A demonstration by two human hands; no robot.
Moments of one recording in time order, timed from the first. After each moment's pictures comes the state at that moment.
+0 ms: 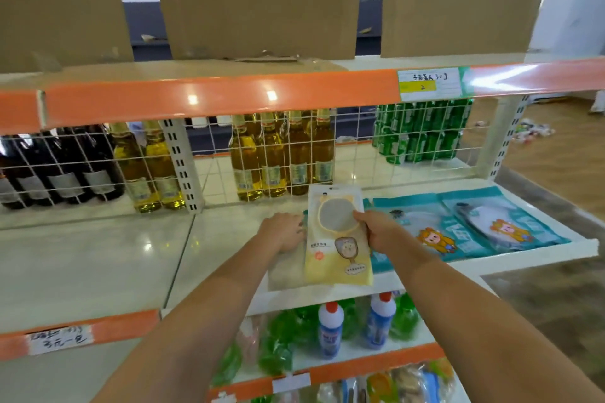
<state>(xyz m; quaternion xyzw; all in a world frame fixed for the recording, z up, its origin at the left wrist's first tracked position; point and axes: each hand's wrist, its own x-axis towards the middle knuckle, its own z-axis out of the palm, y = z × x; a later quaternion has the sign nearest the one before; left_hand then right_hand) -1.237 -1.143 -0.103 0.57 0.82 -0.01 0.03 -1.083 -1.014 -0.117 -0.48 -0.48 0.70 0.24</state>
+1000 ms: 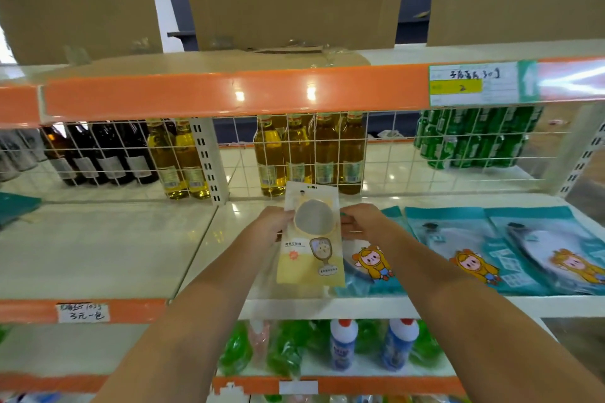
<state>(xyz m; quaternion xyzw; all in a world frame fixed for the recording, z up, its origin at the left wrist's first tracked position) -1.265 -1.136 -0.097 0.12 0.78 0.52 0.32 -1.144 -0.999 -0.109 -0.43 -0.58 0.68 0.14</state>
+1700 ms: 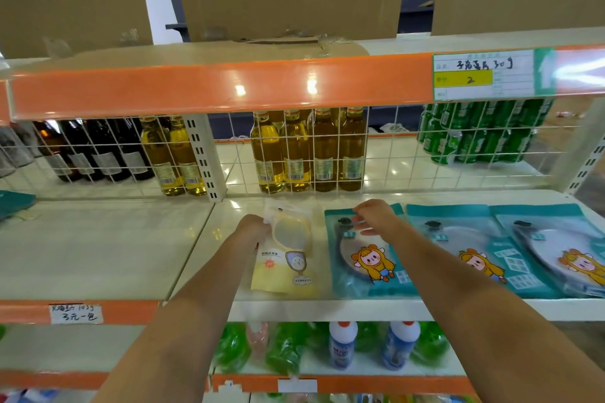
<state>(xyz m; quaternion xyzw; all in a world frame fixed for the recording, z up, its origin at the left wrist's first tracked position) -1.303 -1.148 -0.128 0.11 0.89 0.37 0.24 -1.130 -0.976 -0.111 -0.44 -0.67 0.58 0.12</state>
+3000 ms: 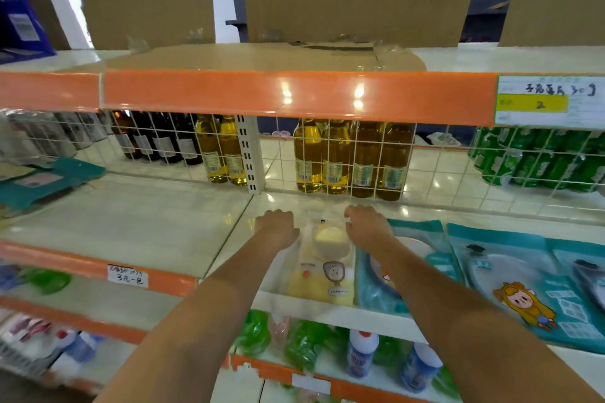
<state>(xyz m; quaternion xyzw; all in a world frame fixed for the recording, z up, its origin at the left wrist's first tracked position) -1.293 -1.177 -0.113 0.32 0.95 -0.04 0.03 -1.178 -1.021 -0.119 -0.22 -0.97 0.08 0.06</state>
